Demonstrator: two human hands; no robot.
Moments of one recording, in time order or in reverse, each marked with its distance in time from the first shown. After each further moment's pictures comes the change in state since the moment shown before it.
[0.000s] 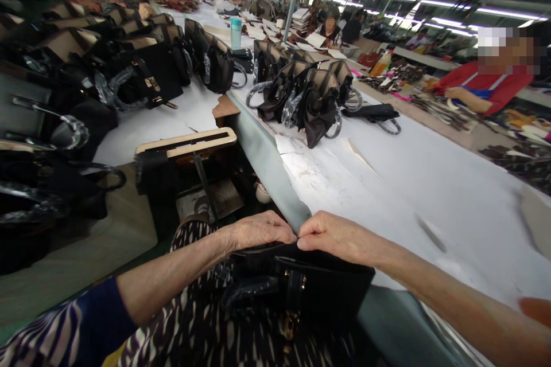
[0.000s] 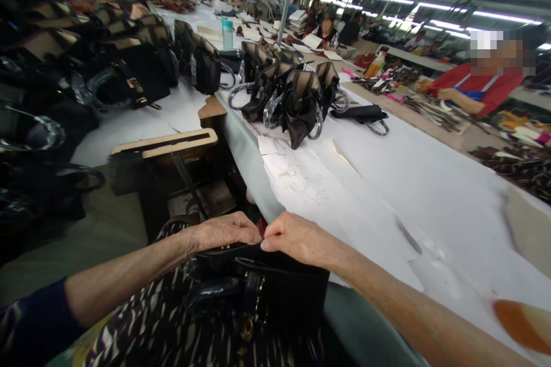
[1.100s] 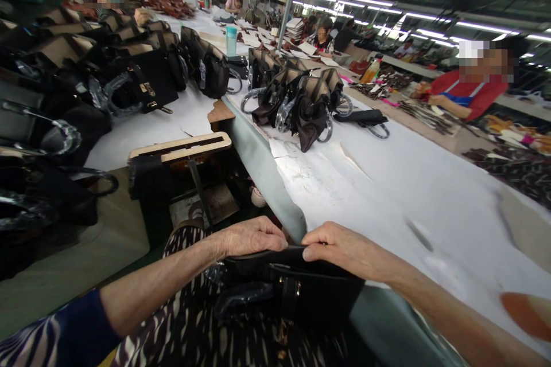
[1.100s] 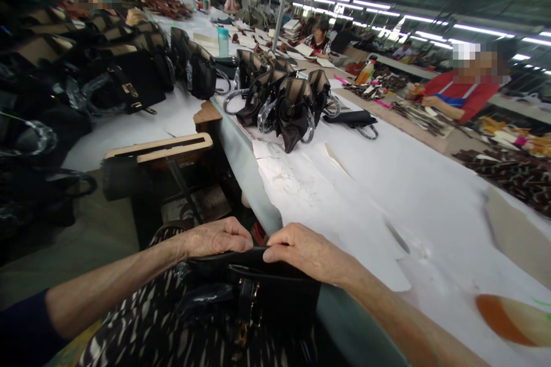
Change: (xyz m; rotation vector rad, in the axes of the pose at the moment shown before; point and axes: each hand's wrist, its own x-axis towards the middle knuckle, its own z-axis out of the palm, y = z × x) left_hand -0.008 0.001 0.002 0.123 -0.065 0.090; right_hand -0.023 0.016 0.004 0.108 0.005 -0.030
